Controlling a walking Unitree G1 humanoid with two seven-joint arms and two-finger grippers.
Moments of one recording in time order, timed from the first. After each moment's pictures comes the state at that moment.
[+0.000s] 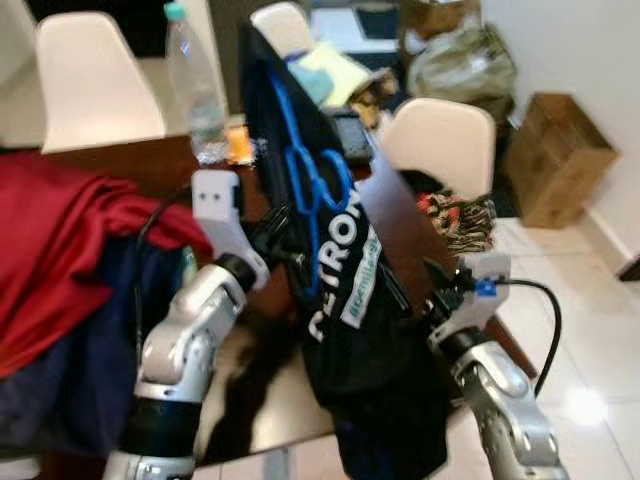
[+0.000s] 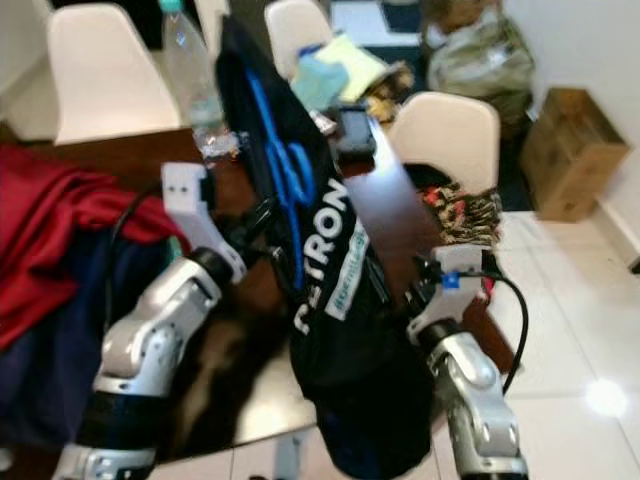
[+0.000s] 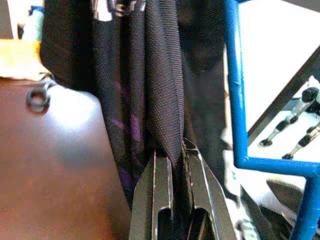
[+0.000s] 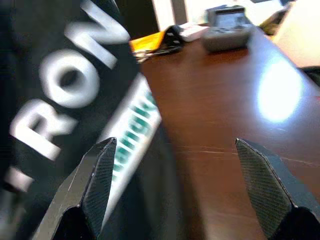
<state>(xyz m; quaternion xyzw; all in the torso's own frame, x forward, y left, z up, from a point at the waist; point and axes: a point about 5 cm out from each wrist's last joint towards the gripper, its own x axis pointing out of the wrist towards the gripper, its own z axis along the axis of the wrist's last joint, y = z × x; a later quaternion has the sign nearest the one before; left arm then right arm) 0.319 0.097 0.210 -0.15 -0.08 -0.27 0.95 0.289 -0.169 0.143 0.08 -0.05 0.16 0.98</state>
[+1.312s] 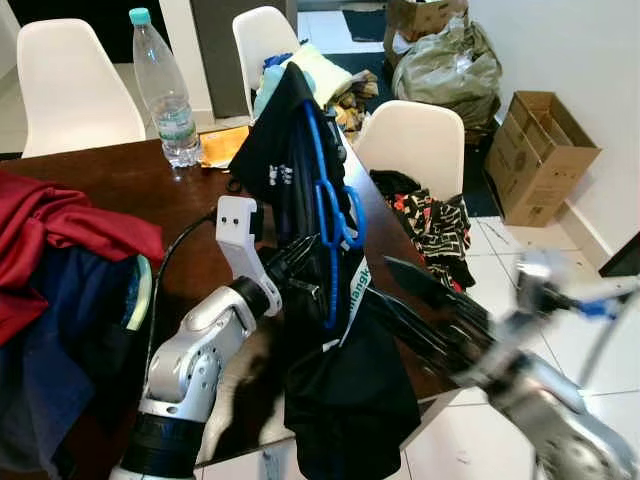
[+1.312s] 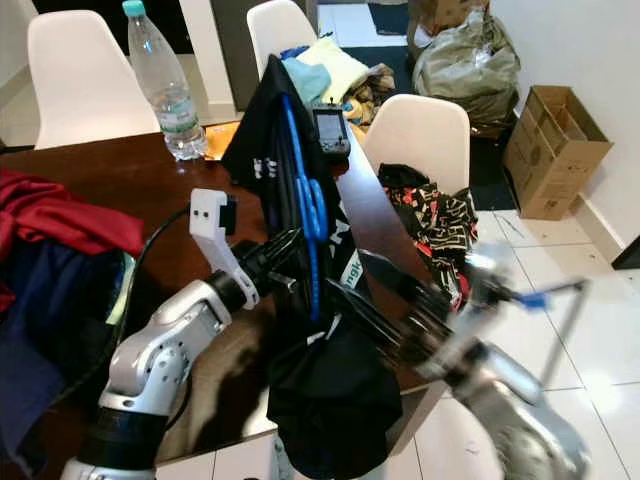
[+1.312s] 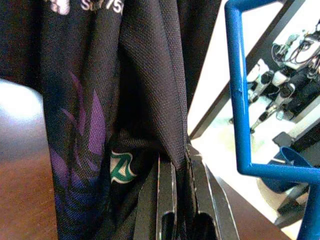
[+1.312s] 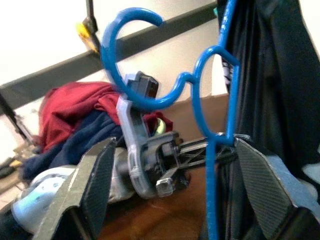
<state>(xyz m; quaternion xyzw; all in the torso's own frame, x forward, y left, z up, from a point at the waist) 0.310 0.084 0.195 -0.18 -0.05 -0.33 0.92 0.239 -0.139 0.207 0.18 -0.09 0.45 0.87</state>
